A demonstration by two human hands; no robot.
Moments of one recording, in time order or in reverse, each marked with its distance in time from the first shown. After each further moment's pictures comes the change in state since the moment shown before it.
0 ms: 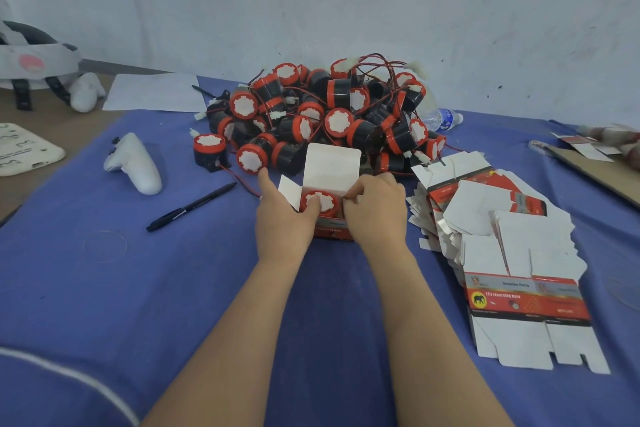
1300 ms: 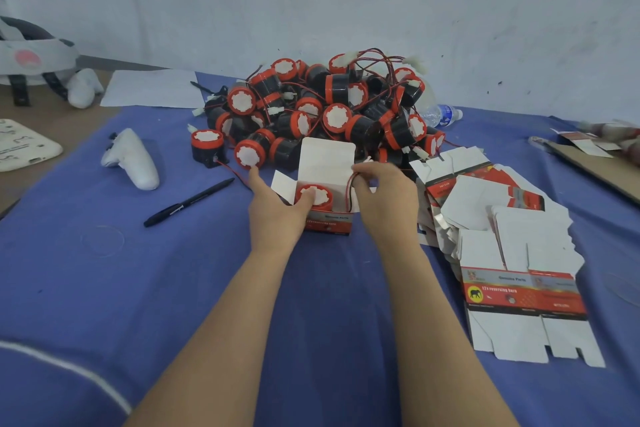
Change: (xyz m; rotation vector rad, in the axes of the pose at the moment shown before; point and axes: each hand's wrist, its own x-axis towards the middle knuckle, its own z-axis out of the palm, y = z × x) left_hand 0.010 -0.007 -0.003 -0.099 0.005 -0.058; right_hand 0.000 0.009 -0.009 0.249 0.149 -0.071
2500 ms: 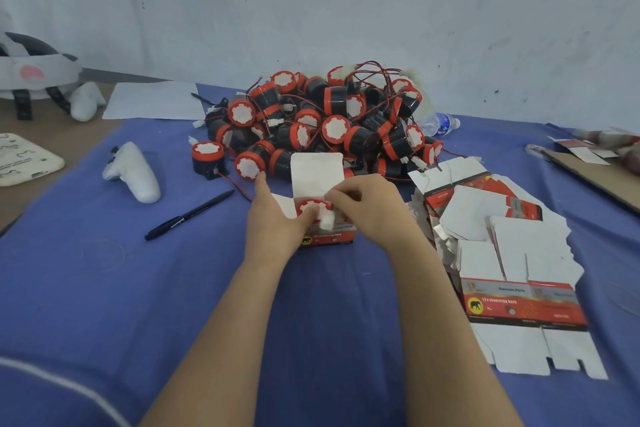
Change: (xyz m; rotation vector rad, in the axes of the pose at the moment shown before) left_hand -0.002 0.012 -0.009 0.161 -0.115 0.008; right_hand 0.007 -0.021 -0.017 0.030 -0.395 -0.104
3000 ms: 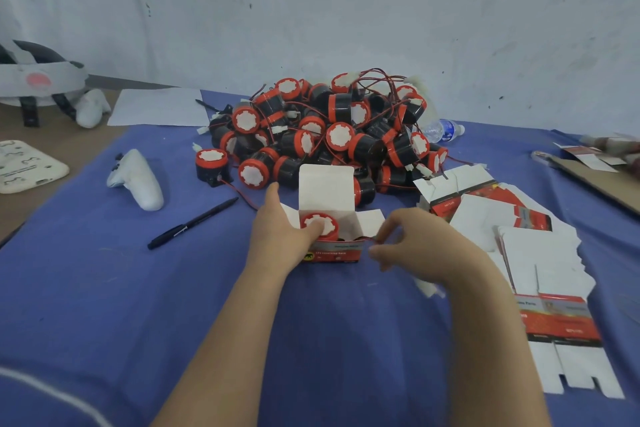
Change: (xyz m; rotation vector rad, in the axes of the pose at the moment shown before) left_hand -0.006 0.008 -0.009 0.067 -0.080 0.005; right_hand -0.036 -0.002 -0.041 -0.287 -0.284 0.241
